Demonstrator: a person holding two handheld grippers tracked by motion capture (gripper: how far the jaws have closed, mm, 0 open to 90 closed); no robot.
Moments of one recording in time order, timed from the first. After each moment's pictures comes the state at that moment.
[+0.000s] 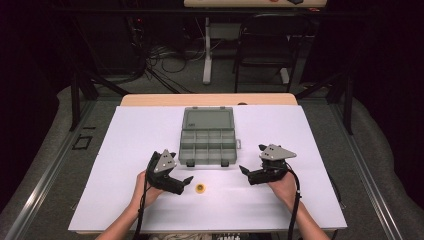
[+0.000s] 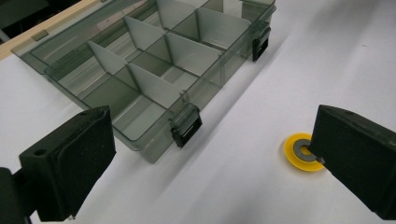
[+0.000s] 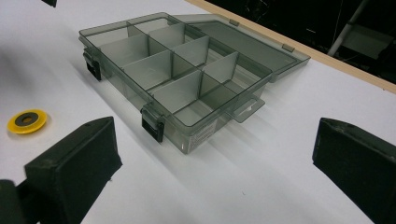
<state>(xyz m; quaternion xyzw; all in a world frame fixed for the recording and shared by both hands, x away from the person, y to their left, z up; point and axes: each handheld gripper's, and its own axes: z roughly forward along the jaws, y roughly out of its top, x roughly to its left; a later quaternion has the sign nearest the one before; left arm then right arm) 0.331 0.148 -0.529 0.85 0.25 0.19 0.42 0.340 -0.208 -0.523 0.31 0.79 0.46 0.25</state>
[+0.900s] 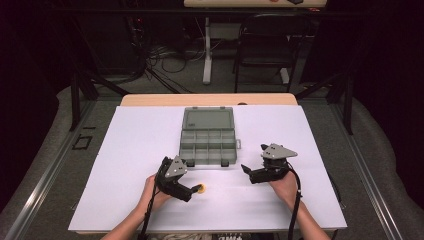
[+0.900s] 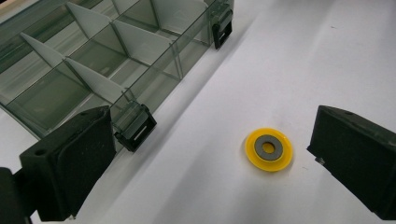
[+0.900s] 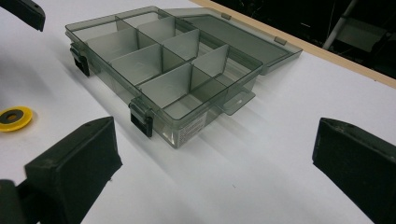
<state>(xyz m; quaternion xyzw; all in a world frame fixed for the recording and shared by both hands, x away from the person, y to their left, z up) 0.325 0.126 -0.540 0.87 0.23 0.16 0.40 0.344 -0.213 -0.526 0.32 0.79 0.46 0.25</state>
